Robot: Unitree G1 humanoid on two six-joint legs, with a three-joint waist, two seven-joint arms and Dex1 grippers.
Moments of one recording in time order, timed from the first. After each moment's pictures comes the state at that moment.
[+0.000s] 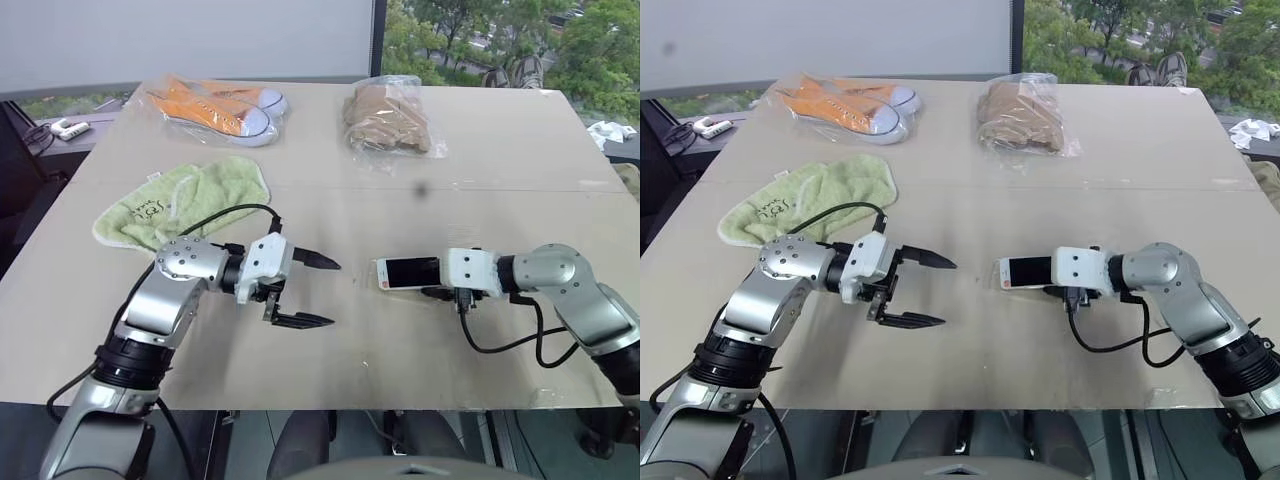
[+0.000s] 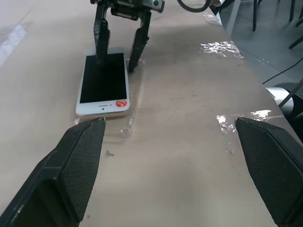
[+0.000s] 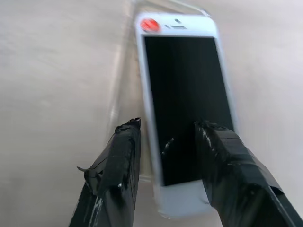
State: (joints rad) left arm -0.39 0.73 -0.14 -0.07 -0.38 0.14 -1.43; right arm -0.39 -0.83 0.32 -0.25 0.06 0.33 1.12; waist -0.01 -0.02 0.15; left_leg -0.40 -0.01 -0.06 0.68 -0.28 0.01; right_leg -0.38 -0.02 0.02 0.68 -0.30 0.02
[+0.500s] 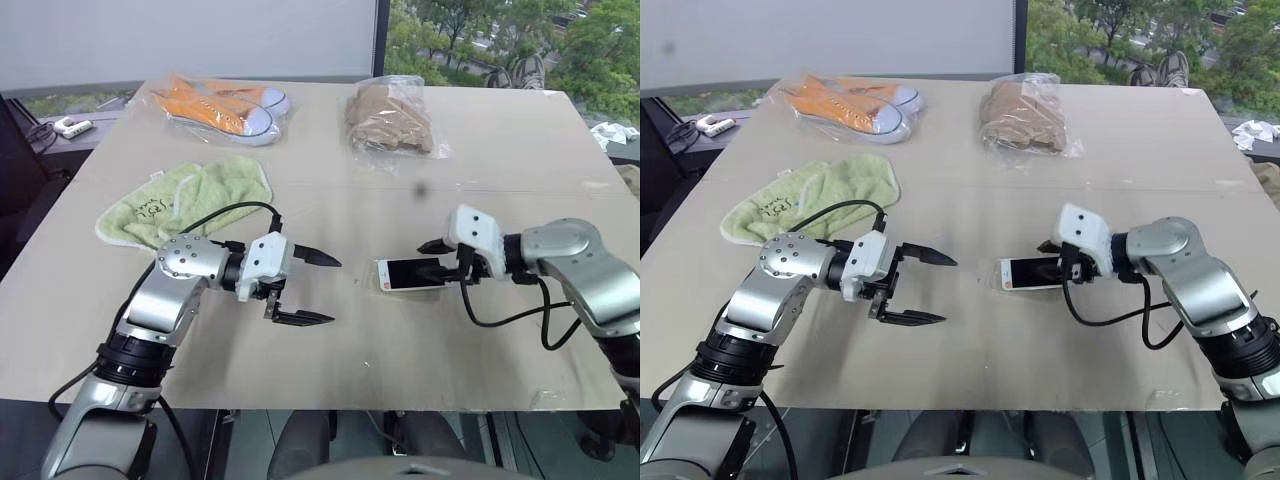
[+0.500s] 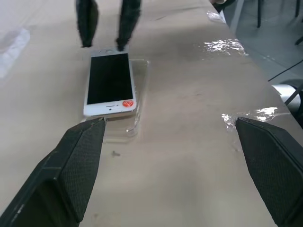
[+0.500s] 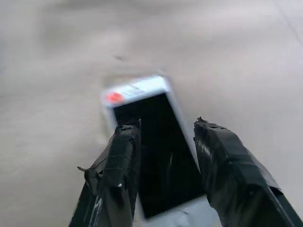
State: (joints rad) left arm -0.40 0.72 -0.15 -0.04 -0.37 0.10 -1.44; right arm -0.54 -0.78 0.24 -0.20 0.21 0.64 1.07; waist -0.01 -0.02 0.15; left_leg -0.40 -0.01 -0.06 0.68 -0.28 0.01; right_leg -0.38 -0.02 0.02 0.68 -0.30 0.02
